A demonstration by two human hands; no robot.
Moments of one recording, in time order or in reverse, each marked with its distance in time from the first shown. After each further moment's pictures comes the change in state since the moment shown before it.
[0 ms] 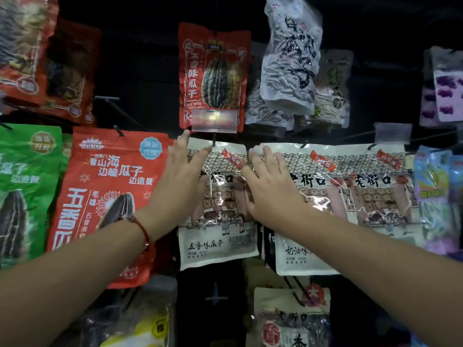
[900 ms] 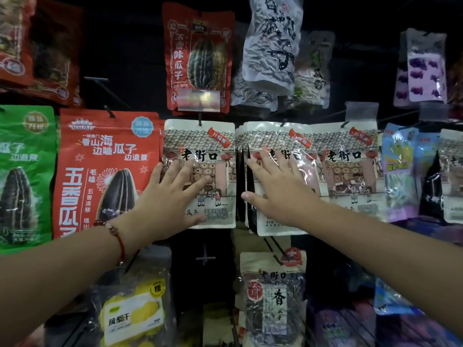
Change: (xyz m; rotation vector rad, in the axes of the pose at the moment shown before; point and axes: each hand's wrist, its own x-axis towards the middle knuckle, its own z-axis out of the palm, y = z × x) left_hand -0.067 -0.001 -0.006 0.532 -0.438 0.267; right_hand -0.076 0.025 -0.012 0.311 -0.173 0.072
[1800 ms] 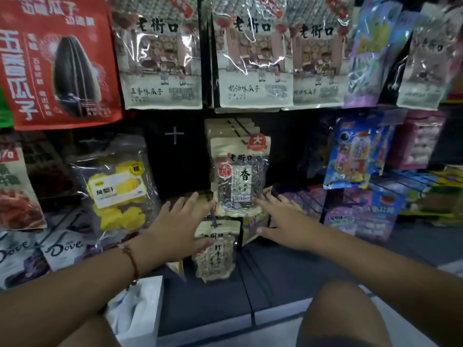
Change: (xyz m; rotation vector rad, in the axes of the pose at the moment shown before) left_hand -0.191 0.191 0.058 -0.379 -0.521 0.170; right_hand -0.253 0.014 0.139 0.280 -0.669 0.147
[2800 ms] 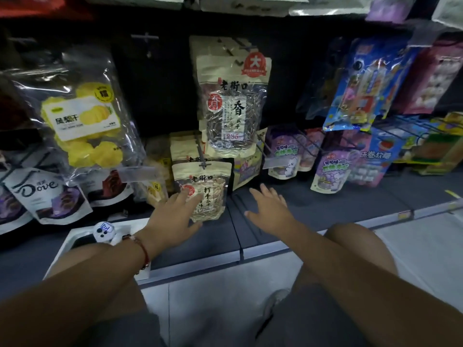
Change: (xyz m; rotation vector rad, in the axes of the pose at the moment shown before) left_hand -0.006 0.035 0.146 -0.177 -0.117 -0.003; right_hand 0.016 0.021 0.155 0.105 -0.095 0.256
